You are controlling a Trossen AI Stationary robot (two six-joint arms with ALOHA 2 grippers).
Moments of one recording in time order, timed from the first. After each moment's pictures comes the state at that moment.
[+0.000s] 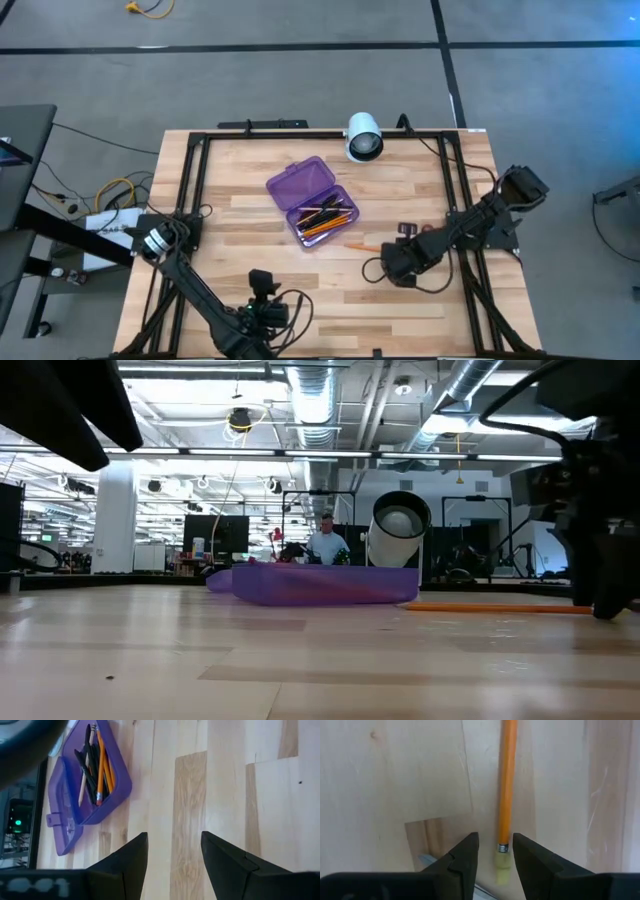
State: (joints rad) left arm -0.84 2.07 1.63 -1.27 -0.75 -0.82; right arm 0.49 1.60 0.75 -0.72 0.23 0.55
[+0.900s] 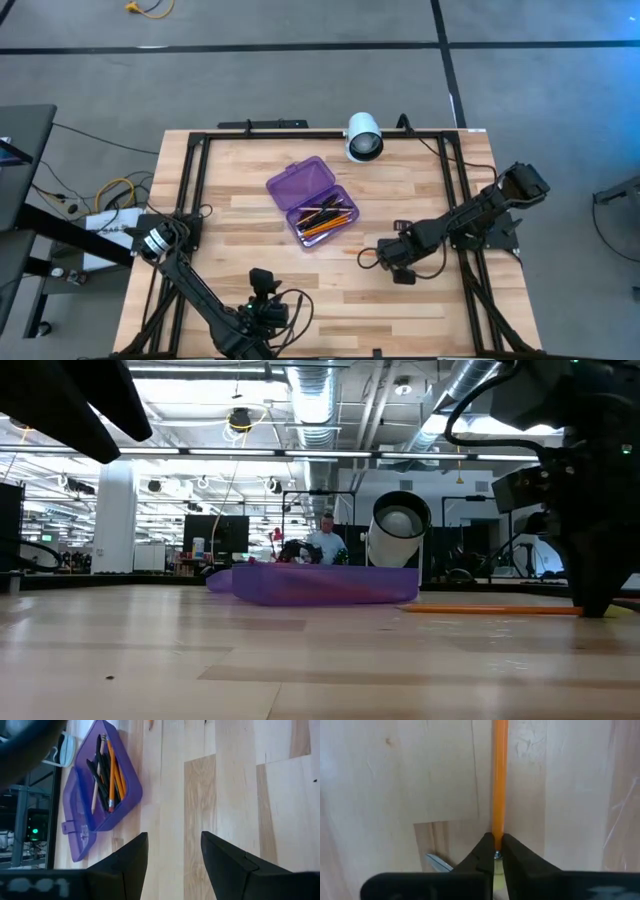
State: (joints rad) left arm -0.84 2.07 1.64 -1.29 -0.80 -0.78; right arm 0.37 1.58 0.75 -0.66 0.07 0.39
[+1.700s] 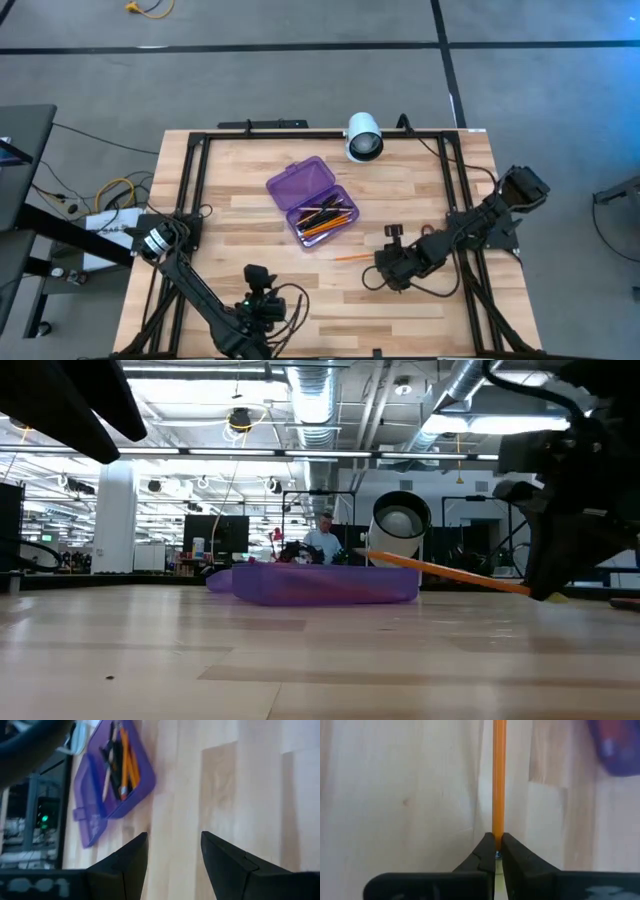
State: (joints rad) left arm -0.84 2.07 1.64 -1.39 -0.80 -0.87; right arm 0.53 1.58 0.75 -0.50 0.40 0.29
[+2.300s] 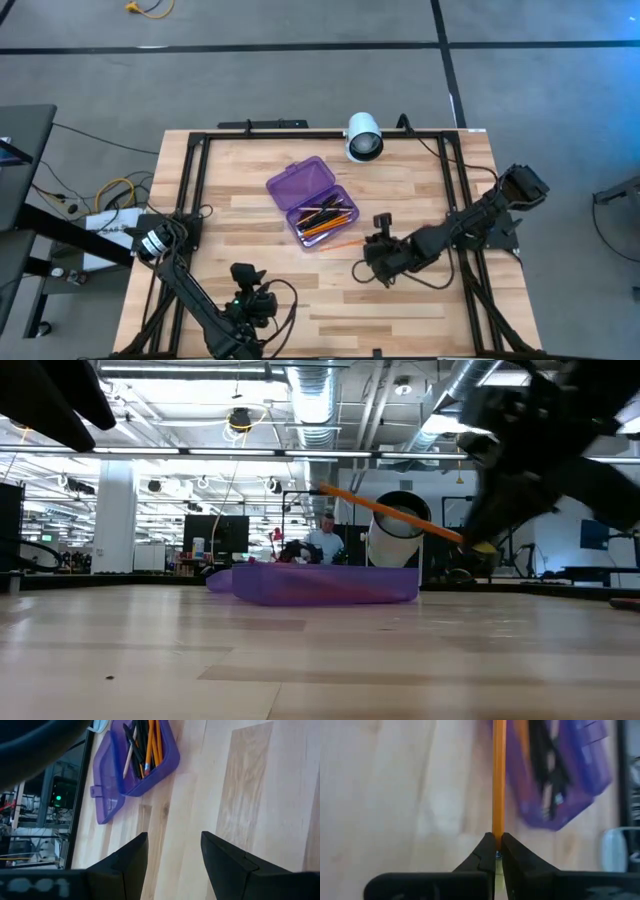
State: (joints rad) left arm -0.87 2.07 1.64 -1.57 -0.79 -1.11; right arm 0.48 1.58 0.86 -0.51 0.62 0.07
